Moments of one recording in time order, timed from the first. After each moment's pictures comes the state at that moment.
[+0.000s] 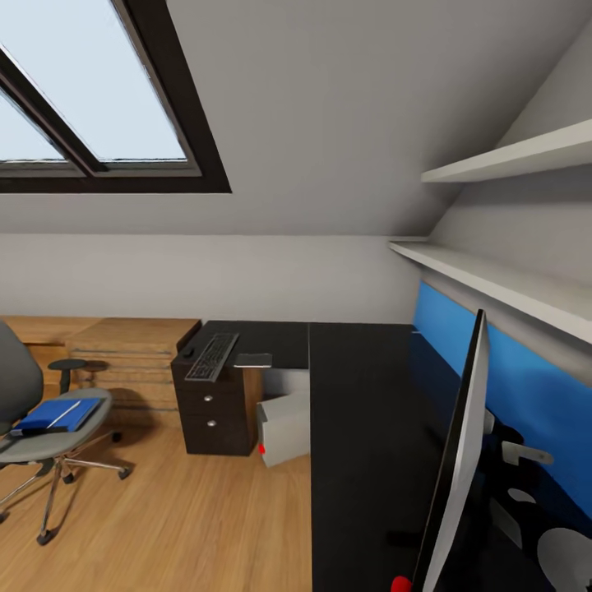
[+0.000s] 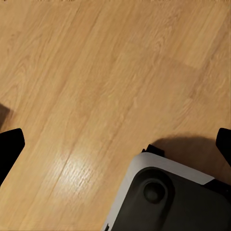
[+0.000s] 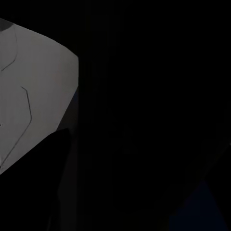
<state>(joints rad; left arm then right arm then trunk) 0.11 0.11 -0.46 -0.51 0.72 -0.20 0.44 -0.70 -0.32 0.18 -0.17 -0.37 -0.37 -0.26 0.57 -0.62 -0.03</state>
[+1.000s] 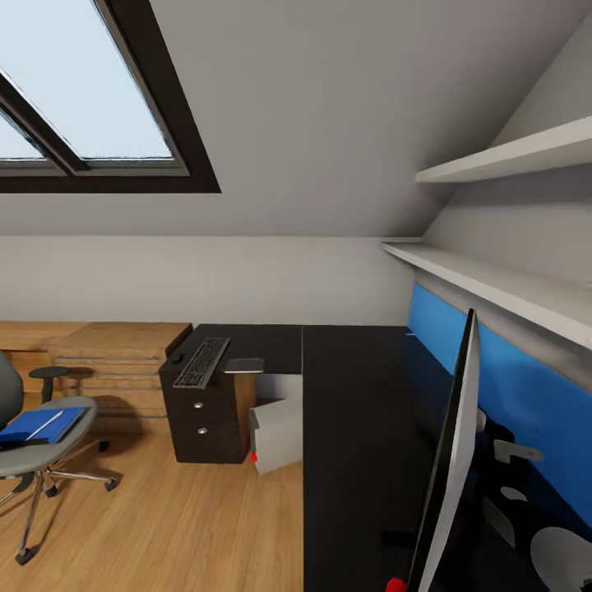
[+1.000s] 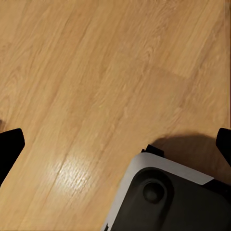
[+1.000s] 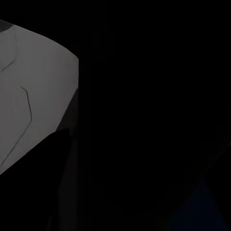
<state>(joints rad) 0.11 0.11 -0.46 -0.51 0.72 -0.19 0.44 -0.70 -0.30 0.19 -0.18 -0.36 -0.37 -0.26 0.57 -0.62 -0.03</state>
